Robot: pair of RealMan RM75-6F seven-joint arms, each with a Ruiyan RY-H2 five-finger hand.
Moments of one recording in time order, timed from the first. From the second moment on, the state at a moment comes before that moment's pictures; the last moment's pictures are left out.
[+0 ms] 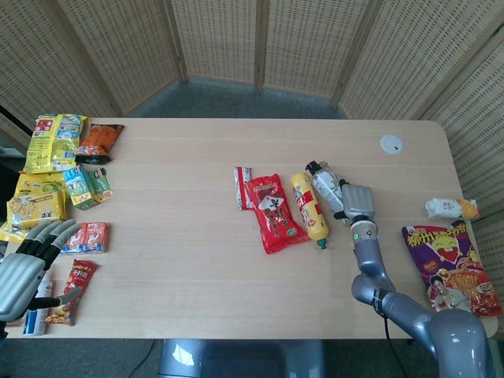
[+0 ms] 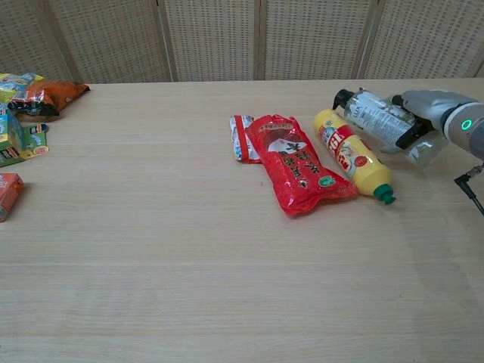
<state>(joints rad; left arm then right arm) -0.15 -0.78 0.06 -1.98 1.70 1.41 -0.09 0.77 -1.79 0.33 -0.84 -0.84 0.80 -0.38</state>
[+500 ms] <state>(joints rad) -0.15 -0.79 0.06 -1.98 1.71 1.40 -0.08 0.75 -1.53 0.38 -1.35 -0.81 0.98 -0.53</state>
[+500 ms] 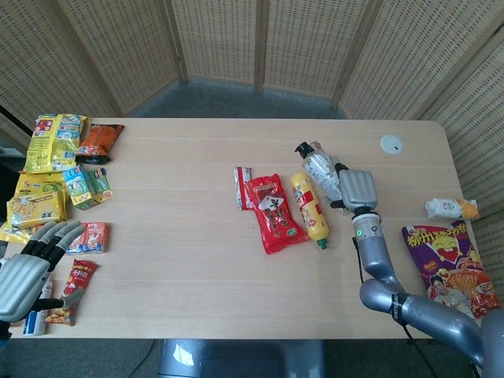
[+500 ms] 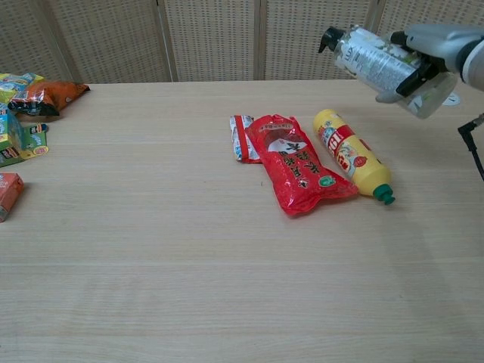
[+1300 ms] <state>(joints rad) -0.05 -0.77 0.13 -1.98 1.82 1.53 -0.08 0.82 -1.23 0.47 -1.87 -0.66 1.18 -0.68</state>
